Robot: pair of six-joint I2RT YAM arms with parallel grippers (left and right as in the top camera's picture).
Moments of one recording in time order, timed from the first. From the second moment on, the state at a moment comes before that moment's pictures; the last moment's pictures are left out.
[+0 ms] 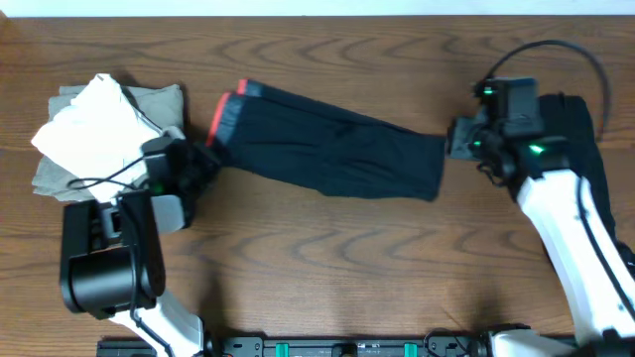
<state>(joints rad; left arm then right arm) 0.20 1.86 0.62 0.52 0.40 -0.82 0.12 1.39 1.14 -0.67 0.02 0.27</state>
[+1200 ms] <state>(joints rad) 0.16 1.85 0.62 0.55 0.30 -0.58 0.11 1.37 1.14 -0.76 -0.01 0.27</state>
